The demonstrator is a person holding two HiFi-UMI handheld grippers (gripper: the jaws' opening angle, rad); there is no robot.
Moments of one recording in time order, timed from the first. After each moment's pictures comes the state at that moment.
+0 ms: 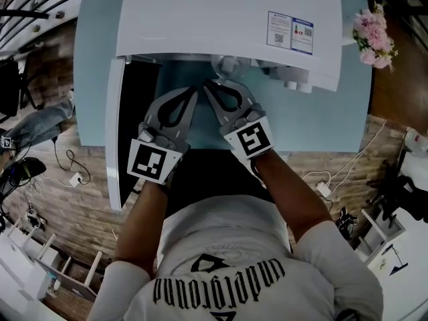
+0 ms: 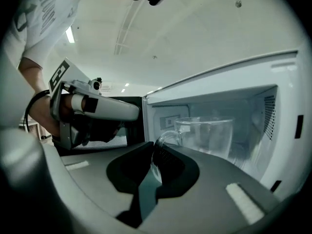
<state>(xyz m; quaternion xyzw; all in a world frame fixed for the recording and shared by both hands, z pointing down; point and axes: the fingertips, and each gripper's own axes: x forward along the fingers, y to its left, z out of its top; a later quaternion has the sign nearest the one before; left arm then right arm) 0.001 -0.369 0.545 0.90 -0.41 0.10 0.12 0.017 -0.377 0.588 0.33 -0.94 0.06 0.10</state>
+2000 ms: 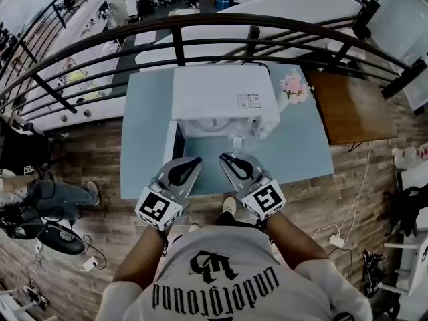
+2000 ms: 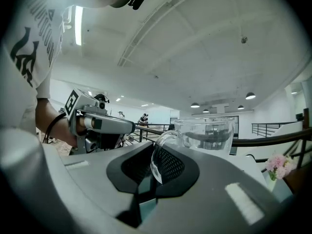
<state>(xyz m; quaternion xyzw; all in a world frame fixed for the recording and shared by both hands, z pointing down) -0.050 -0.231 0.320 0.96 -0.29 0.03 -0.01 0.009 -0.232 0.330 0.39 -0.92 -0.03 0.02</state>
